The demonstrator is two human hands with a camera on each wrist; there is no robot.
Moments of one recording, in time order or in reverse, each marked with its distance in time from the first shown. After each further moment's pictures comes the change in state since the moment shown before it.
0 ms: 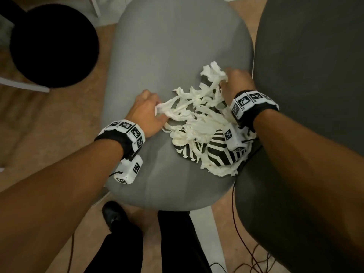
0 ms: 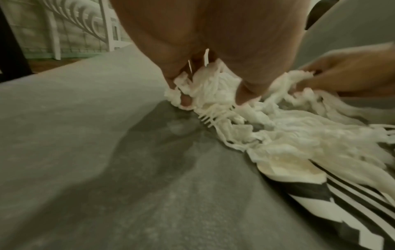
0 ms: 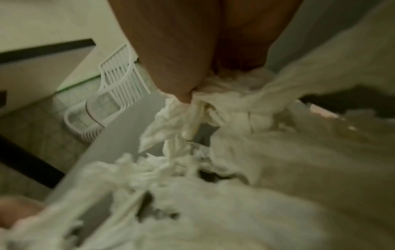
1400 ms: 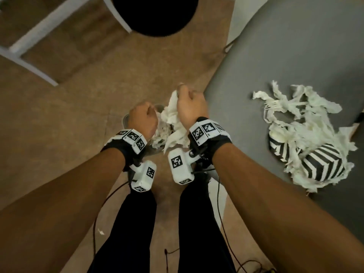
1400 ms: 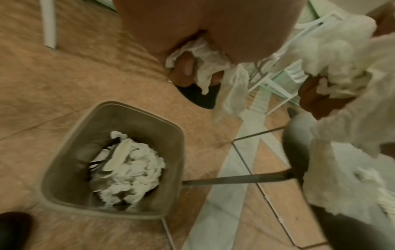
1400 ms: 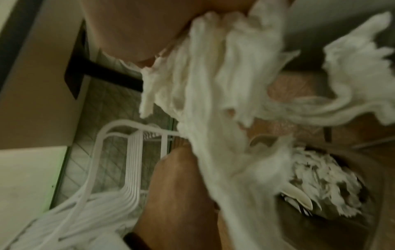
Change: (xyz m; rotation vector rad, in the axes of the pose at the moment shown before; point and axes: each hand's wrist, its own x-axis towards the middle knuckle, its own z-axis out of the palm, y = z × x) left_hand -0.192 -0.231 -0.010 -0.466 0.392 -0.658; right_hand -0.188 -0.333 0.161 0.752 -0.342 -0.007
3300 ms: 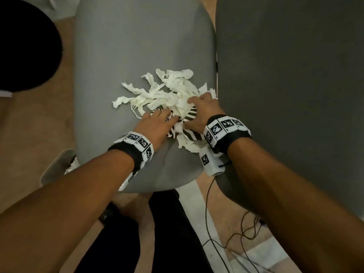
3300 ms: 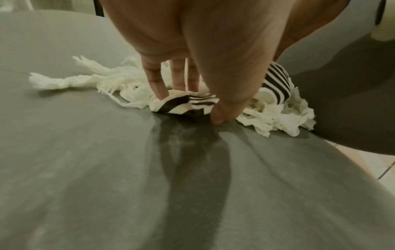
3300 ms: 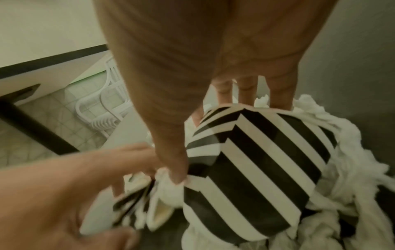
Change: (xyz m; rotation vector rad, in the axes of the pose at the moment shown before) left_hand -0.105 0.242 0.201 0.980 -0.669 1.127; right_hand -0.022 0.160 -0.343 -0.658 0.083 0.182
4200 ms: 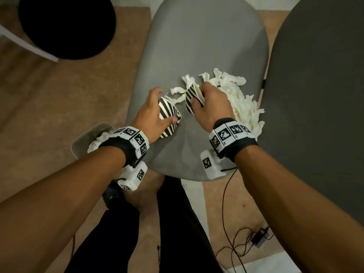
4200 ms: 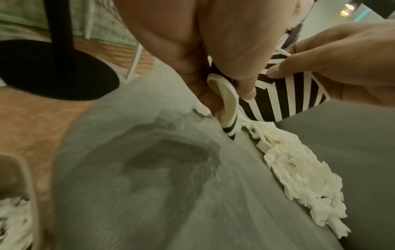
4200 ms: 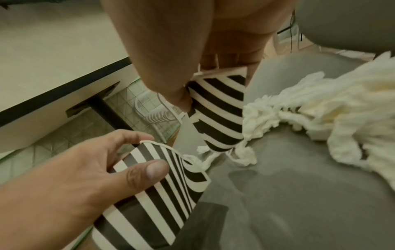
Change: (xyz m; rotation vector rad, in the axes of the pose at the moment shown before) left_hand -0.122 -0.082 0.006 -0.937 0.480 -0.490; right_hand -0.041 -0.150 0.018 0.085 0.311 -0.258
